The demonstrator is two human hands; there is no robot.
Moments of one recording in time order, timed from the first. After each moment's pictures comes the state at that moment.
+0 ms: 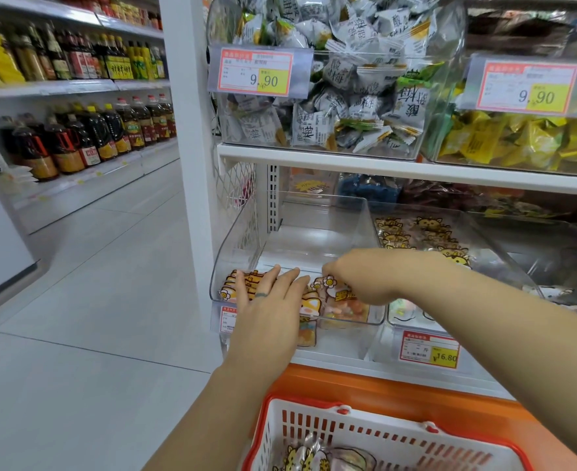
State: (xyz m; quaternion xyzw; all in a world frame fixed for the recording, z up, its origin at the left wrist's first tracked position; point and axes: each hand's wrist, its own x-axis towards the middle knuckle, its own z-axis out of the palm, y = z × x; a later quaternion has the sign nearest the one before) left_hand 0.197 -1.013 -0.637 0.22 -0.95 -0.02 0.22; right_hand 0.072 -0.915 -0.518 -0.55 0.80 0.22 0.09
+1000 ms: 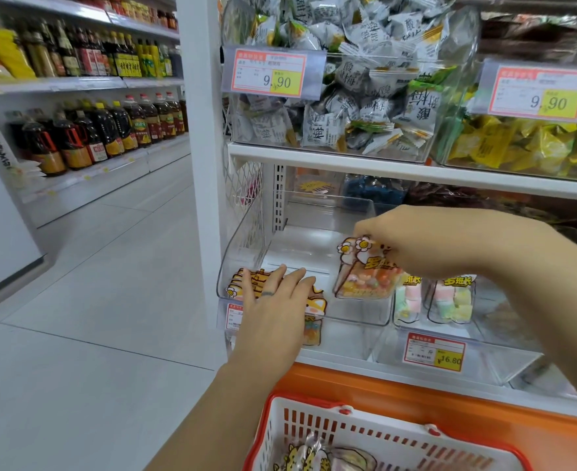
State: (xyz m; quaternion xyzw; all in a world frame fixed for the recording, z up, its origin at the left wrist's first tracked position) left_hand 0.203 -1.006 -0.620 0.24 -0.95 -0.03 0.17; right_hand 0.081 -0.878 -0.451 -0.56 0.82 0.13 0.00
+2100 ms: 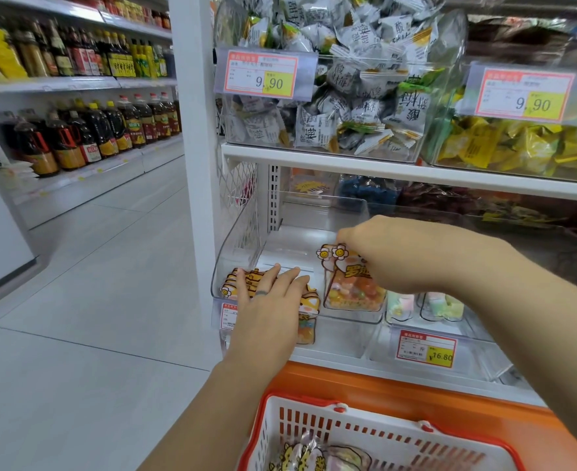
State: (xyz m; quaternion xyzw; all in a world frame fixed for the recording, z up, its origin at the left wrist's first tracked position) left_hand 0.203 -1.004 -0.618 0.25 -0.96 -0.02 0.16; right_hand 0.112 -0.881 -0.458 -0.53 0.84 0.14 -0.01
